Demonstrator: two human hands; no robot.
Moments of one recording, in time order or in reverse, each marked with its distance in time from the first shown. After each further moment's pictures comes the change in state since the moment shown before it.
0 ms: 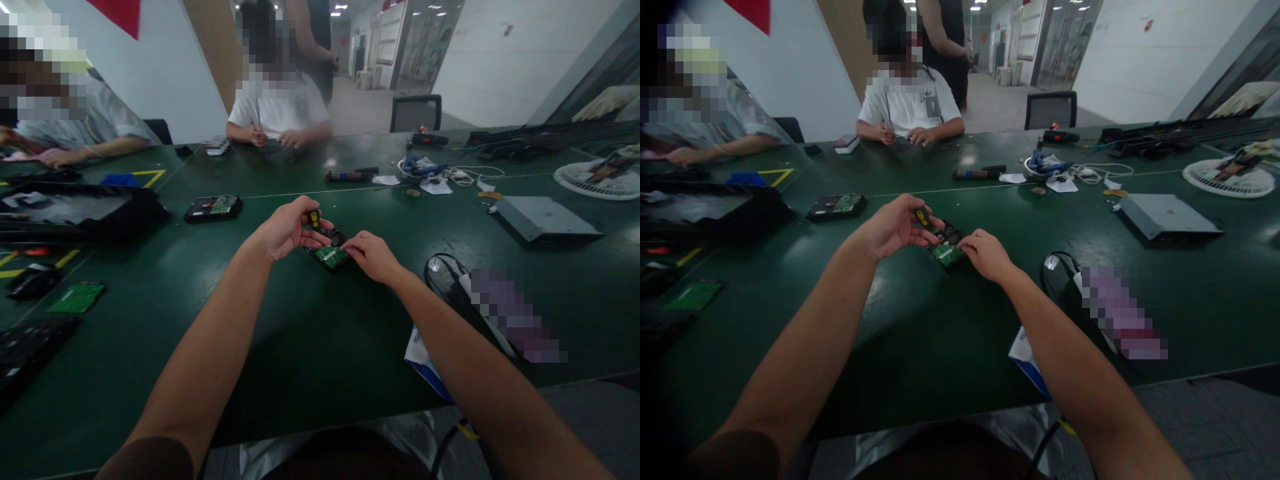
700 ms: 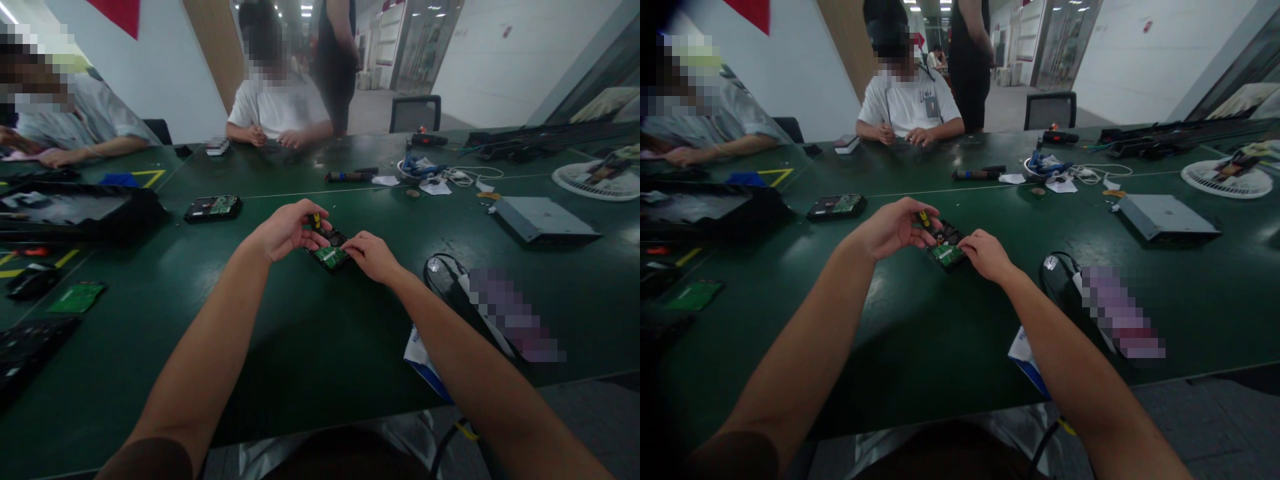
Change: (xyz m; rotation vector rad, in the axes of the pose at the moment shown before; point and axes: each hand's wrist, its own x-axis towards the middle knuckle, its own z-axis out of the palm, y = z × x) left_hand -0.004 0.002 -0.001 0.068 -0.060 0.024; right_hand 0.000 0.000 -0.001 -0.008 -0.006 0.002
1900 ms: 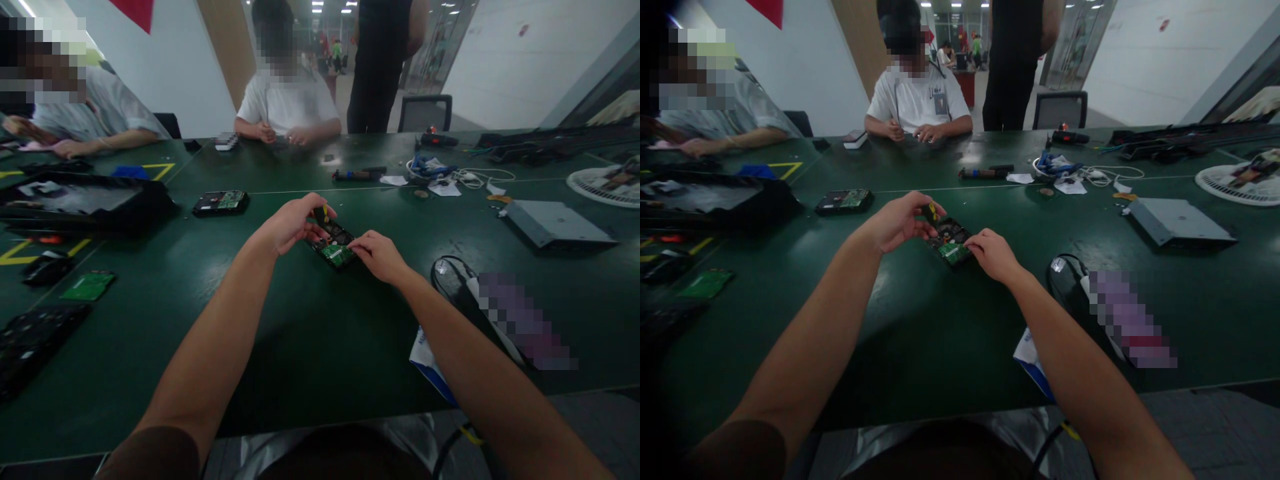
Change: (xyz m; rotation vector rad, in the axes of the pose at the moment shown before) left_hand 0.004 -0.003 -0.007 0.102 0.077 0.074; right_hand 0.000 0.003 0.001 -0.005 0.015 -0.027
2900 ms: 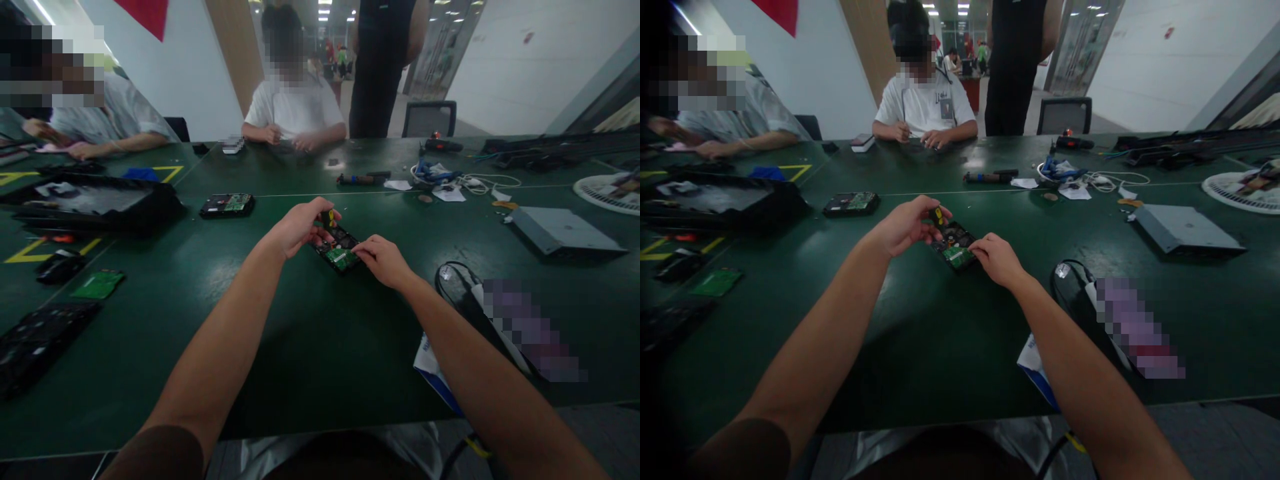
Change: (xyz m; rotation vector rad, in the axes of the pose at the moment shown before) left_hand 0.003 -0.003 0.001 -0.024 0.015 -0.010; right_hand 0.000 -0.001 -0.001 0.010 -0.004 0.015
